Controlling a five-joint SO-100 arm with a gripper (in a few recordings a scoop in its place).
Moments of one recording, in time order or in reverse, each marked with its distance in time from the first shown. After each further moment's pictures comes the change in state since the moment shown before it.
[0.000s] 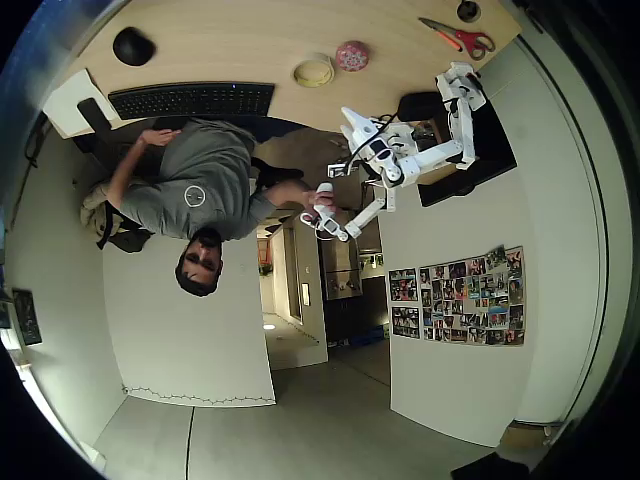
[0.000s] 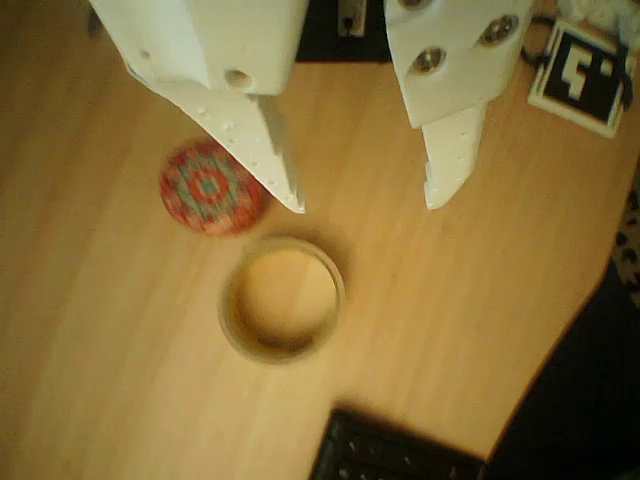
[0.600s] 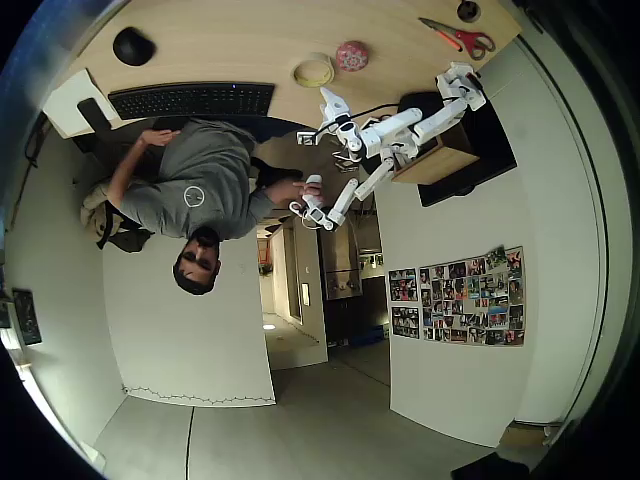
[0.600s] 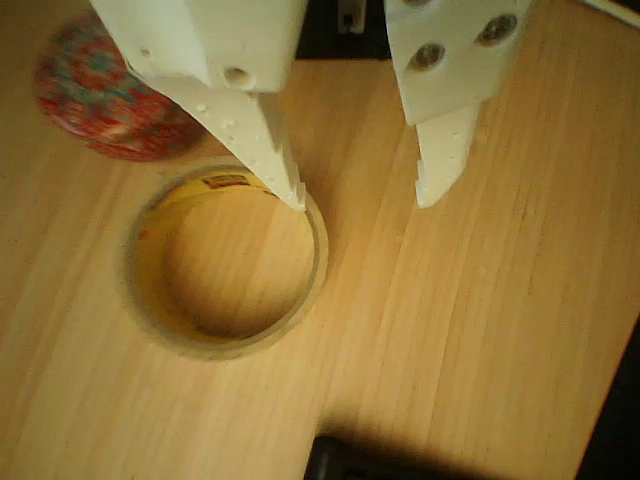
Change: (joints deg) arm -1.9 -49.0 -58.2 14.7 4.2
